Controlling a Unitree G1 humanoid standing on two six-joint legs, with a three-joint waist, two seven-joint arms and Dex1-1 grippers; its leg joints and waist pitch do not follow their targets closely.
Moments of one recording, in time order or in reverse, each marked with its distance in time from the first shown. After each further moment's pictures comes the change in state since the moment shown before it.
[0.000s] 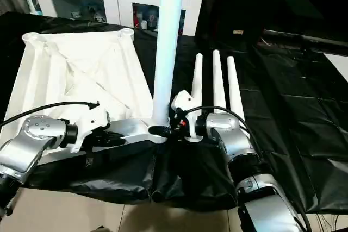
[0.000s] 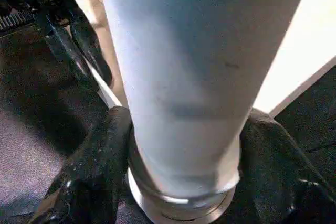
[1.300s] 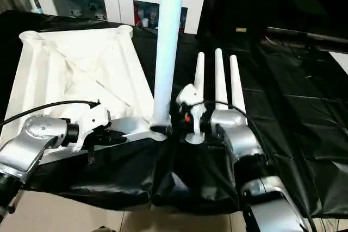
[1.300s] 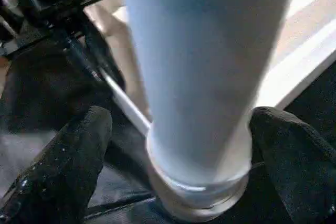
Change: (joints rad) left arm -0.004 -0.007 0.003 0.002 -0.003 -0.011 0.012; right arm 0.045 -0.040 -0.010 -0.175 0.034 0.165 0.029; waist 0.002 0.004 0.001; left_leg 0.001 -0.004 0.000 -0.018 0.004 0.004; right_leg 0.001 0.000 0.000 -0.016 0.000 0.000
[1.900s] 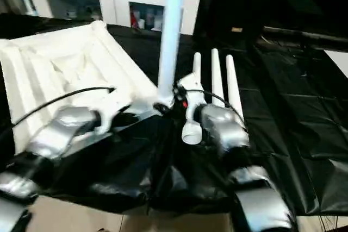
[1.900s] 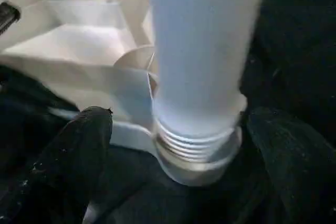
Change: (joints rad) left arm -0.134 -0.142 -0.009 0.186 0.085 0.025 0.226; right arm -0.086 0.081 -0.108 0.138 -0.031 0.040 -0.331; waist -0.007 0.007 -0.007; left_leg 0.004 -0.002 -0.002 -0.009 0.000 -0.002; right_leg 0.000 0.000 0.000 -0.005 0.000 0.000
